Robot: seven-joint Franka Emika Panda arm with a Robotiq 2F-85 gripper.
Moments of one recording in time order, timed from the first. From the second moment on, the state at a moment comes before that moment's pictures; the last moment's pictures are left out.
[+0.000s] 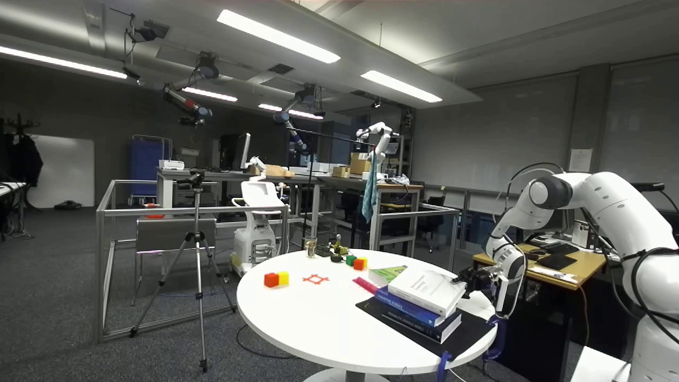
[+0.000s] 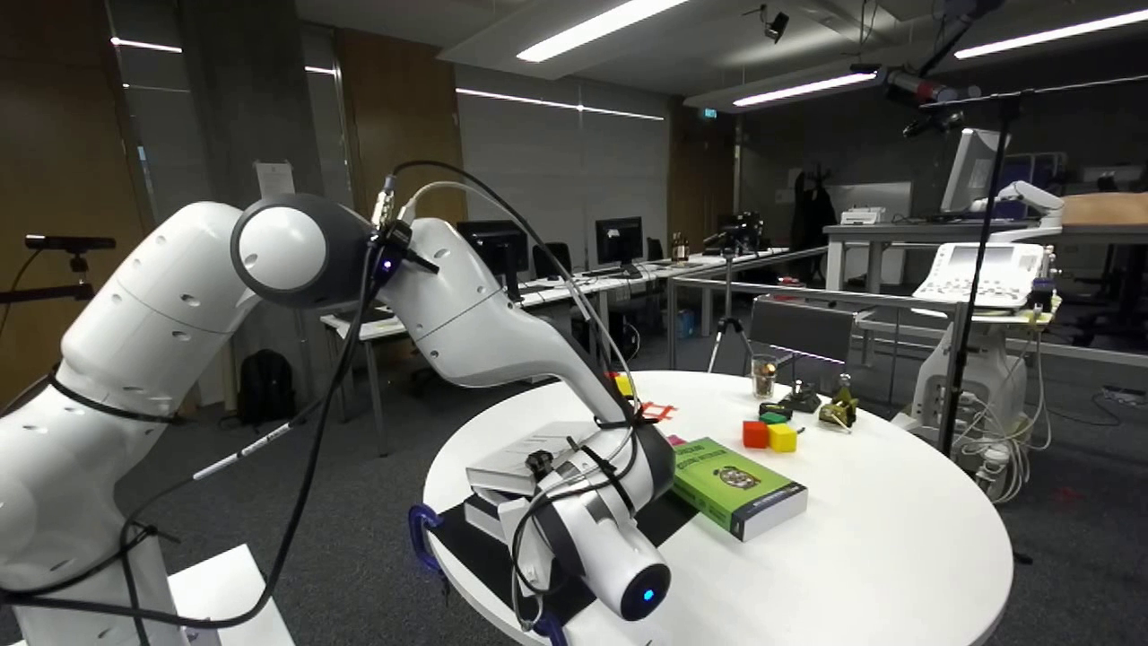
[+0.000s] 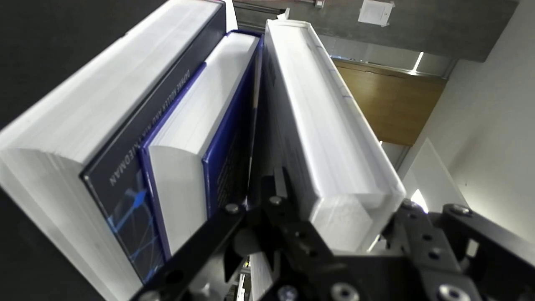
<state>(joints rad) -0.46 0.74 -0.21 -1.93 1.33 1.42 -1.31</state>
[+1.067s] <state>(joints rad) -0.42 0.74 -0.22 -1.95 1.38 1.44 -1.33</state>
